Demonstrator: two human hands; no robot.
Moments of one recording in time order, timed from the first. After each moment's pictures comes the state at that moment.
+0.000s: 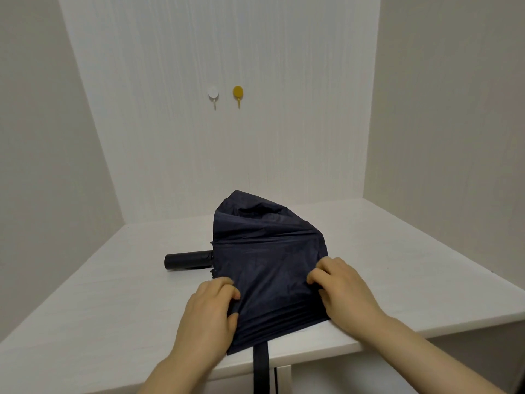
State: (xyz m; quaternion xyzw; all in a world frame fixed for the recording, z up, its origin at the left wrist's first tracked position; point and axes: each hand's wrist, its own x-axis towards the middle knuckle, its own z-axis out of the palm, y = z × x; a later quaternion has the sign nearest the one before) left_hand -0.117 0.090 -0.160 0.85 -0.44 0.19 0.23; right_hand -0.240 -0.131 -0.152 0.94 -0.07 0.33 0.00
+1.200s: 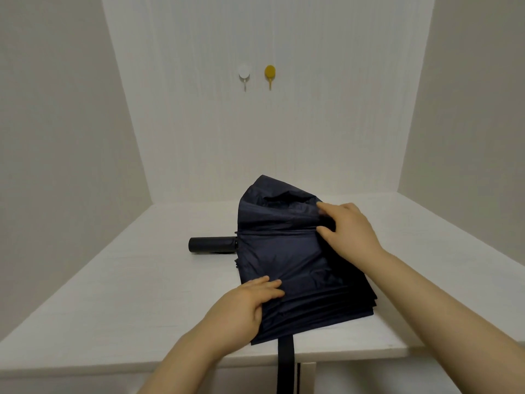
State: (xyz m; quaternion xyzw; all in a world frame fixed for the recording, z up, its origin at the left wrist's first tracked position) left_hand -0.108 0.085 -0.161 0.82 -0.51 0.01 0.25; right_hand -0.169 -0.141 -0.091 0.93 -0.15 0.30 -0.17
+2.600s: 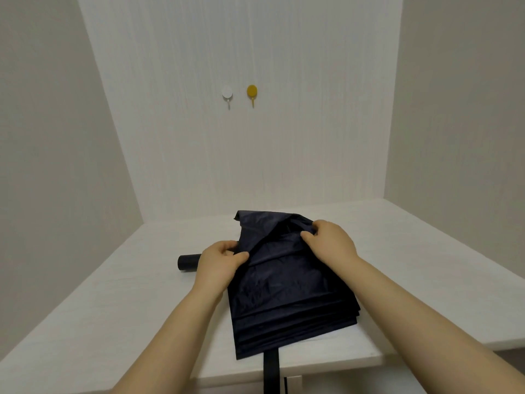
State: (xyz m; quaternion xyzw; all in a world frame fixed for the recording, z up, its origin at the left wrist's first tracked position) left_hand -0.079 0.047 -0.099 0.77 -0.15 -0.06 0.62; right_hand -0.154 -0.144 -0.090 0.89 -0.28 0.23 -0.27
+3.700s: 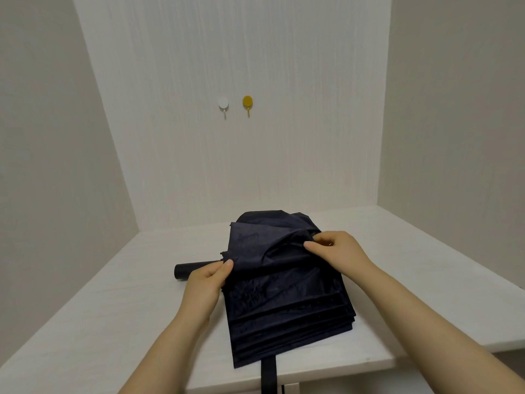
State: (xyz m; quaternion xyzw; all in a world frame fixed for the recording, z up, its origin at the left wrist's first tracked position) left_hand -0.071 0.073 -0.126 0.71 -0.26 -0.07 0.66; right_hand -0.184 -0.161 -0.093 0.85 -0.19 0.24 -0.43
